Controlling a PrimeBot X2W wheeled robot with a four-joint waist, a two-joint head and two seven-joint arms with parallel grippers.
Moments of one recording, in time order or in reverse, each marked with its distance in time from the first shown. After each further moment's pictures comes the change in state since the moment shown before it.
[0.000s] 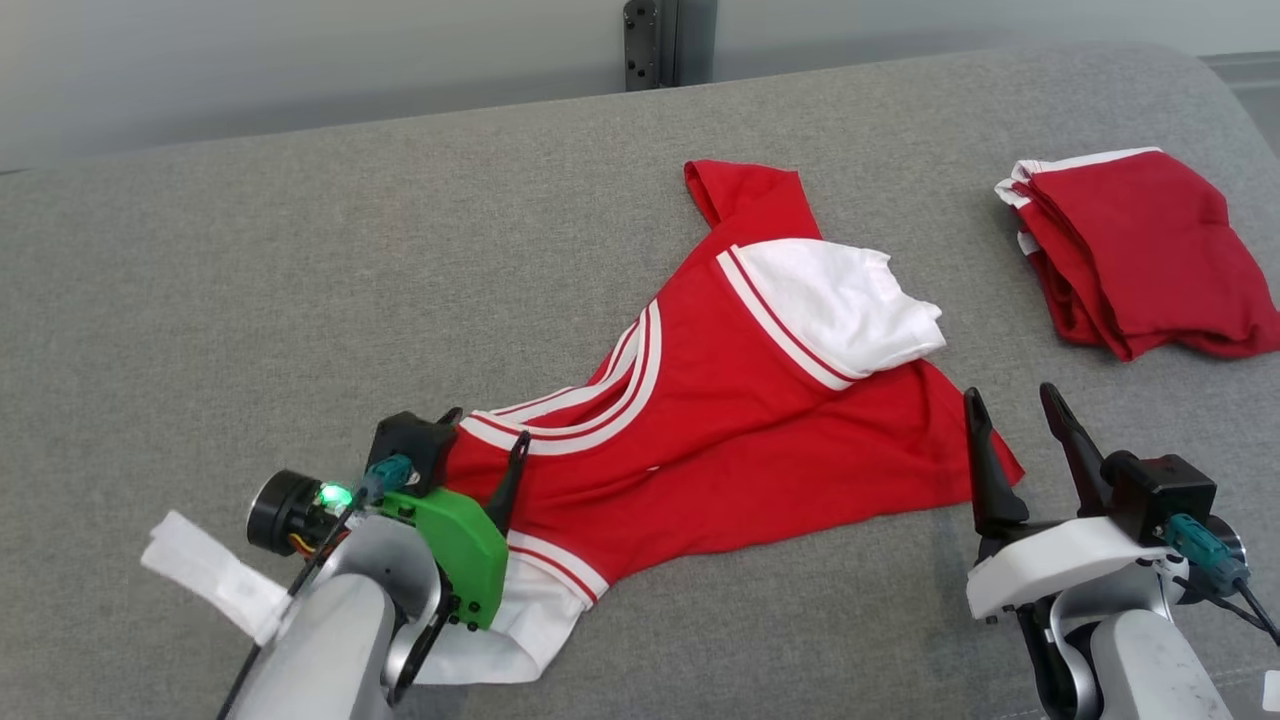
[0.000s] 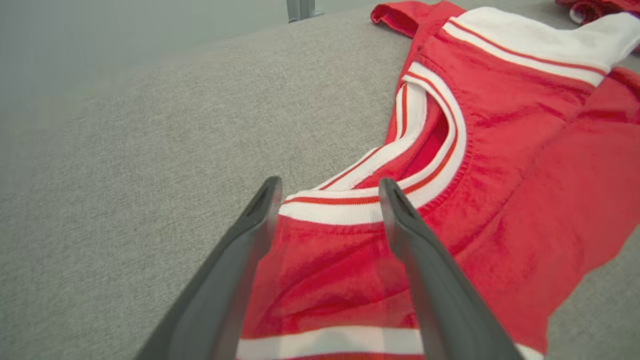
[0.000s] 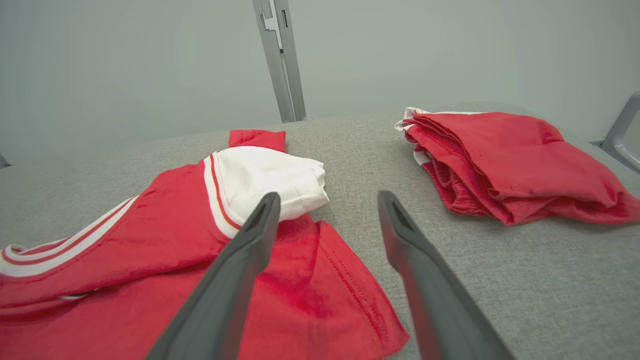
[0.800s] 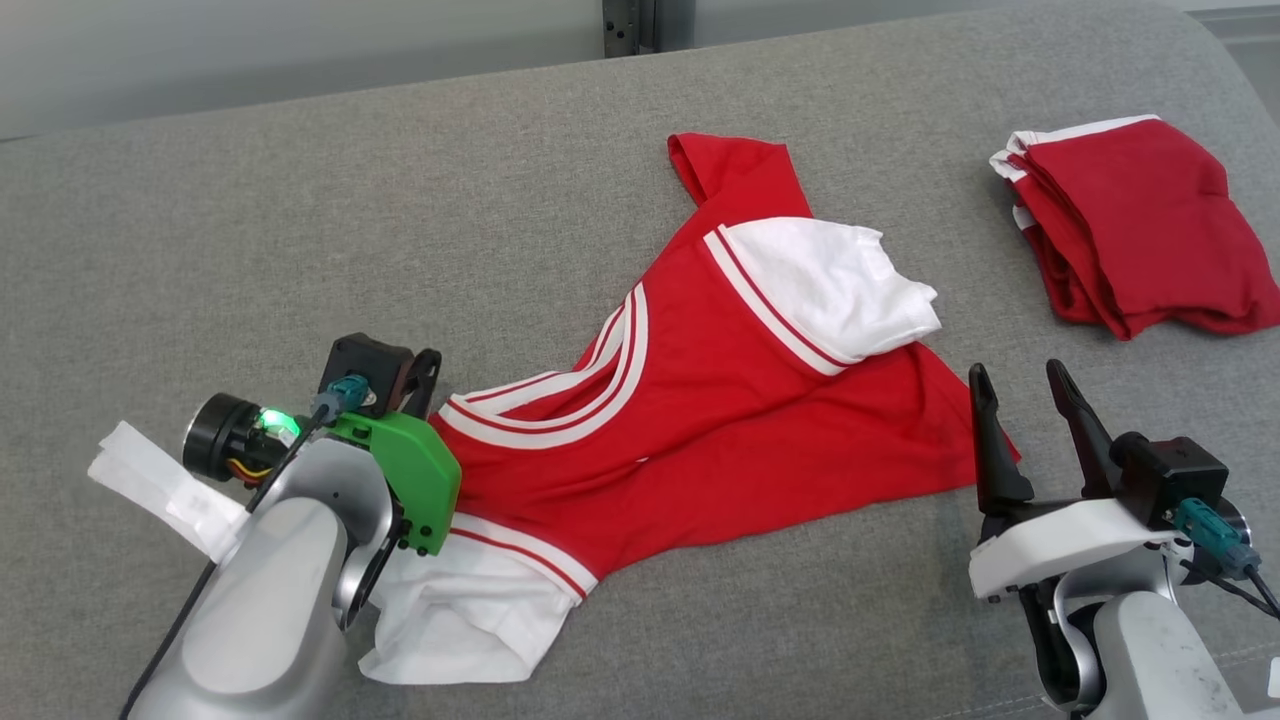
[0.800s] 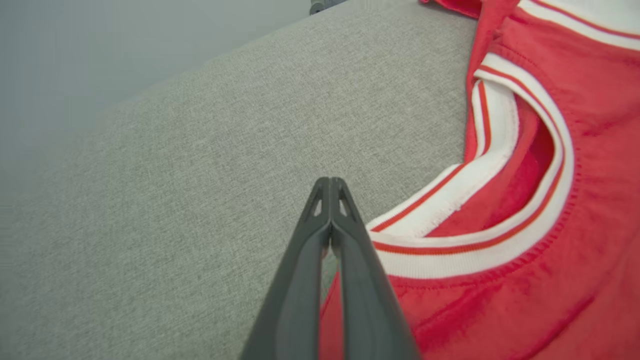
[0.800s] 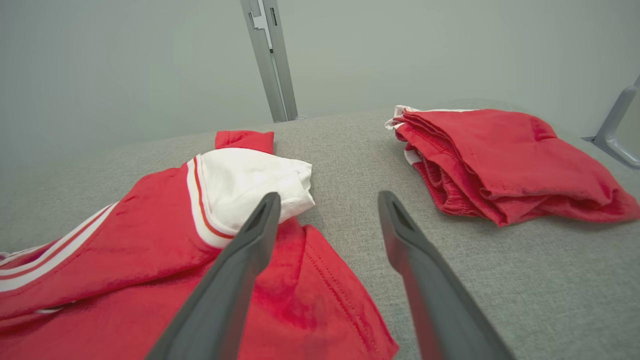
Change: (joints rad) left arm -0.156 0.095 -0.066 0.061 -0.019 0.035 0.074; right arm -0.029 0.000 -0.004 -0.005 0.010 0.000 -0.011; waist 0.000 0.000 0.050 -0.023
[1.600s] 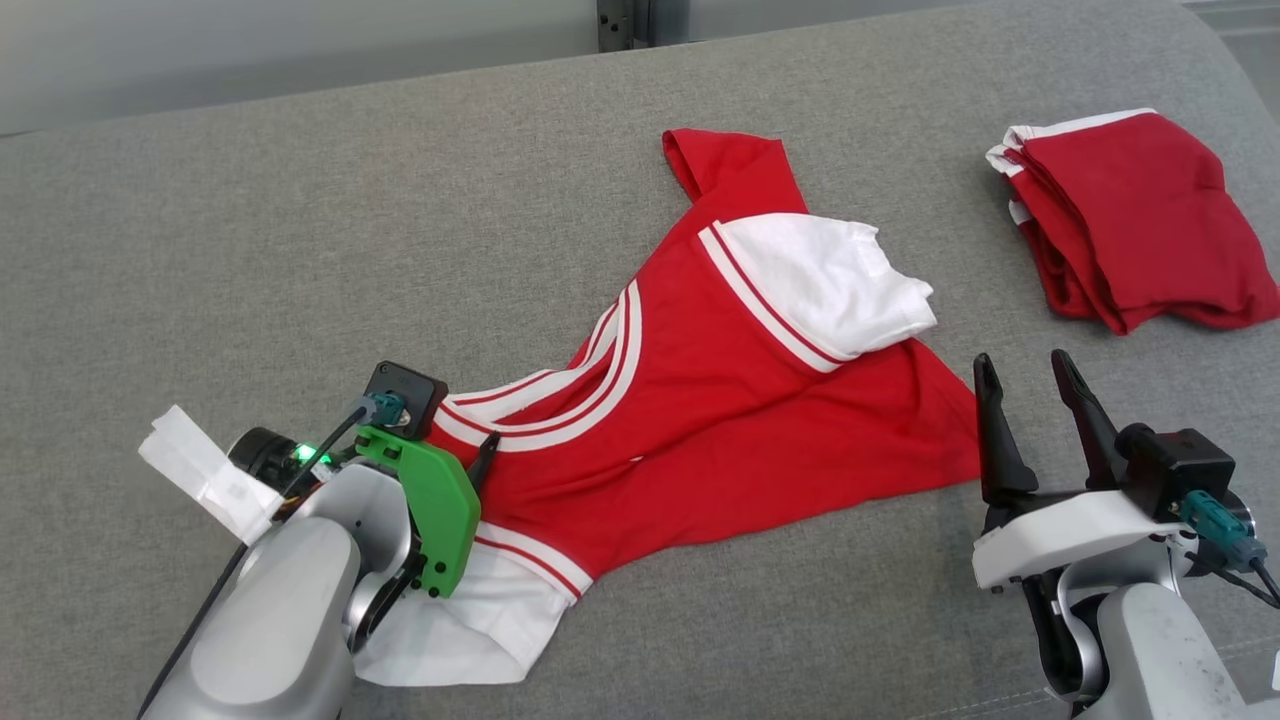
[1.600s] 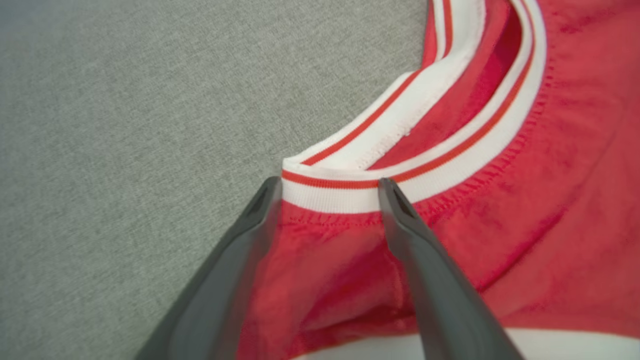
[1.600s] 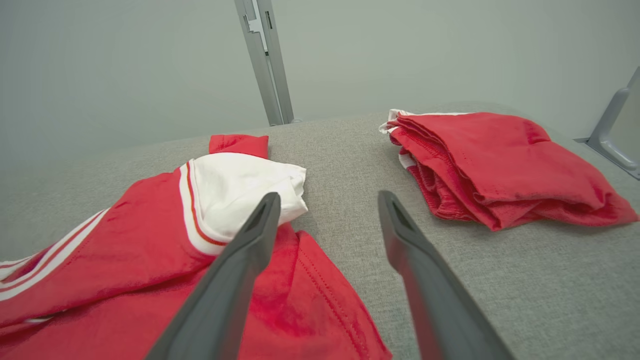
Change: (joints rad) left arm 0.000 0.019 -0.089 0.023 -0.105 -0.051 0.151; right arm -0.014 0.000 -0.007 0.002 0.000 0.000 -0.002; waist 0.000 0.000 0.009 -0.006
